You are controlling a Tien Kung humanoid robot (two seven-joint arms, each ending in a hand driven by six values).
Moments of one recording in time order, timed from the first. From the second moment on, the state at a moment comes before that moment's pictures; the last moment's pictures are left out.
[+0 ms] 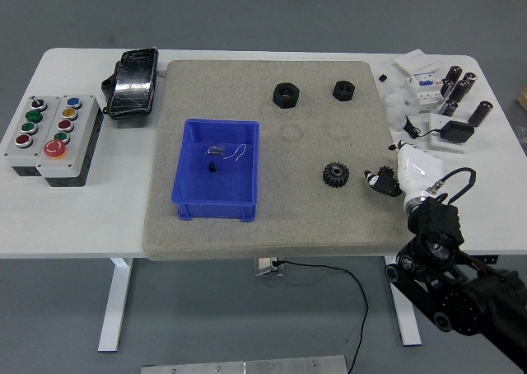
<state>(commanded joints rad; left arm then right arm) -0.04 0.09 -1.54 -0.18 1.50 0.04 0.20 0.36 -0.22 0.87 1.13 -2.20 -0.37 -0.64</state>
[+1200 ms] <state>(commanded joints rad) -0.04 0.10 -1.54 -0.18 1.50 0.04 0.21 0.45 -0.22 0.74 1.26 -2.05 -0.53 -0.56</state>
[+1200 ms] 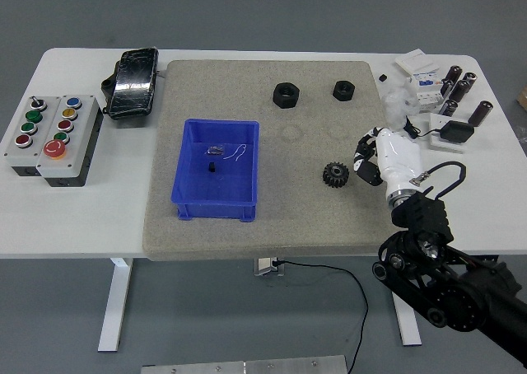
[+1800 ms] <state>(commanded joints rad) -0.04 0.10 -1.56 -0.18 1.53 0.04 0.22 0.60 -0.11 0.47 1.36 -1.85 -0.60 -0.46</state>
